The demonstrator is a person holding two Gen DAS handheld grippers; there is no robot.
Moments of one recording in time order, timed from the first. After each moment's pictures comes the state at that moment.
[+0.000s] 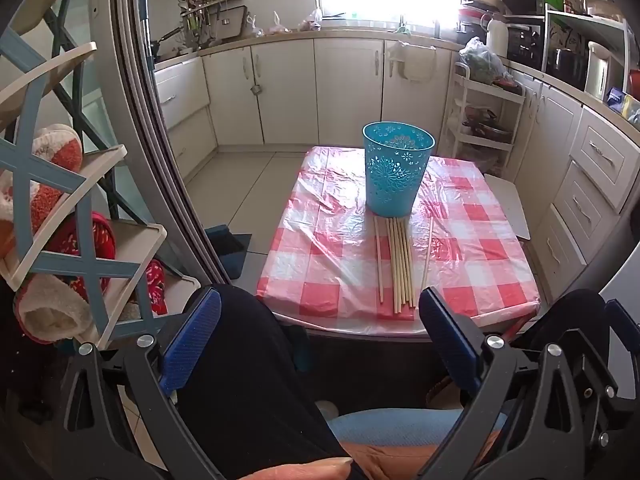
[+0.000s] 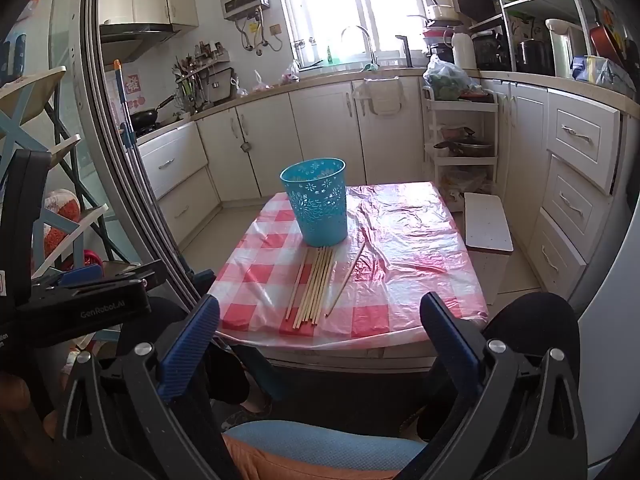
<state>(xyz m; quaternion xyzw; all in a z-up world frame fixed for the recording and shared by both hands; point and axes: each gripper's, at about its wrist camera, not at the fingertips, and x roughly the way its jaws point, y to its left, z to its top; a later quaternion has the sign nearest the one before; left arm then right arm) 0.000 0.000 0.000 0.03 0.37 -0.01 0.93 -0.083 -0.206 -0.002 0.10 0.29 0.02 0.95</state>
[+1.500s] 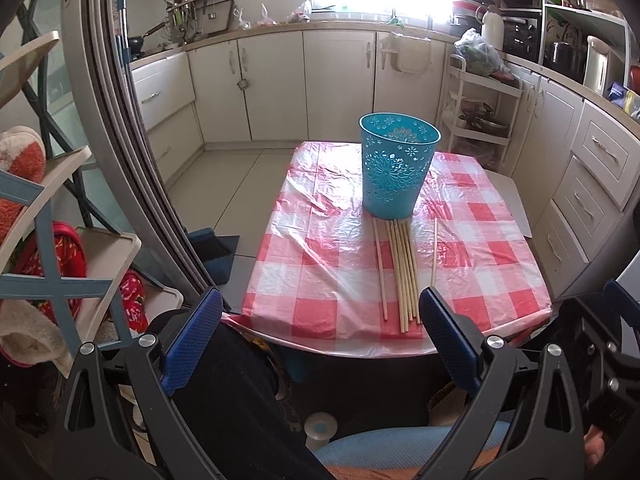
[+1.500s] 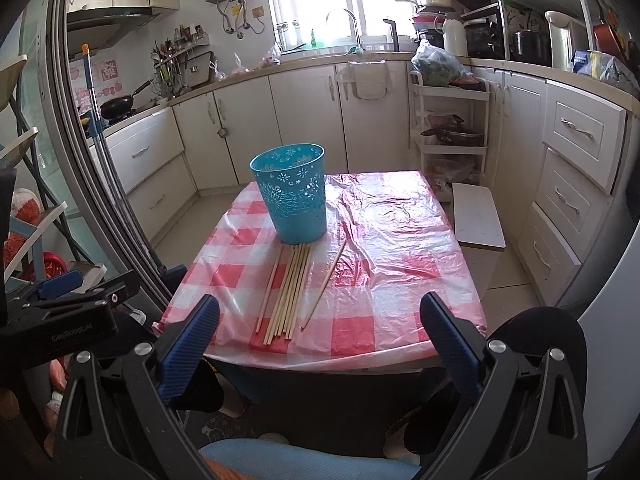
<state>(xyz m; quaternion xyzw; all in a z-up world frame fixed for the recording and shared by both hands) 0.056 0.004 -0.029 0.03 0.37 -0.03 0.93 -0.024 -0.215 -0.022 0.09 0.32 -0.02 0.94</state>
